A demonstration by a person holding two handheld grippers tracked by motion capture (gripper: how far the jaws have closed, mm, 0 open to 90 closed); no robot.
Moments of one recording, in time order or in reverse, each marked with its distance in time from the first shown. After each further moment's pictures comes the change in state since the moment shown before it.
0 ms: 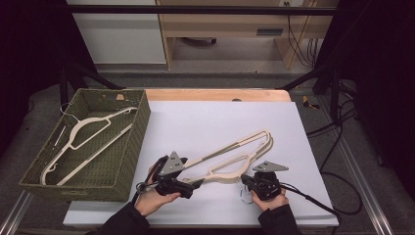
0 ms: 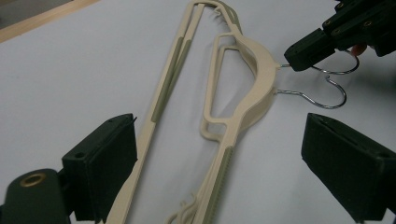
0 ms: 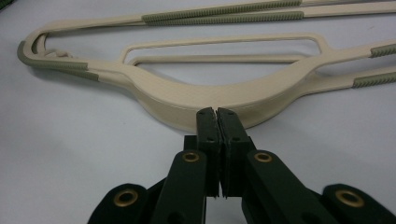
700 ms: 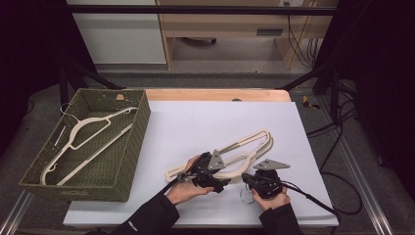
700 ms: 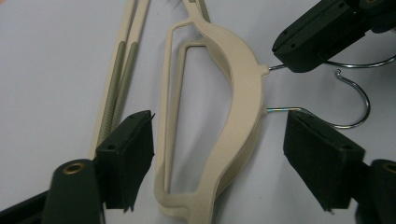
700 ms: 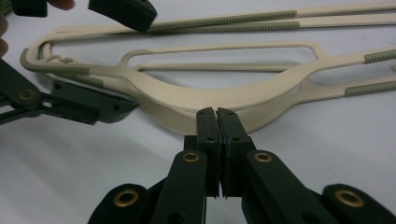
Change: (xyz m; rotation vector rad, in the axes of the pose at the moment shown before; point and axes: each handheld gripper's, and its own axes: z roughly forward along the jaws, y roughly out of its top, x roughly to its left) left arm -0.028 0.038 0.086 0.180 -0.063 0.180; right arm 0.000 0.007 -0.006 -0.001 0.004 -0.003
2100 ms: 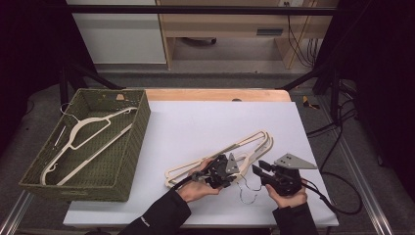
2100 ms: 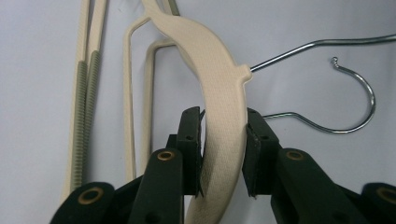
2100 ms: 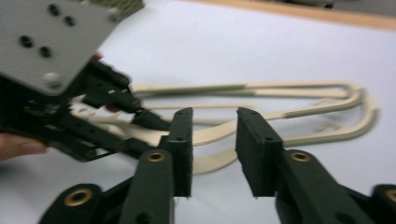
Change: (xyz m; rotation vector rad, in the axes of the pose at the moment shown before) left arm -0.012 0.020 0.019 0.108 -0.021 0.126; right arm -0.019 0.014 -0.052 -0.219 -0.016 -0.054
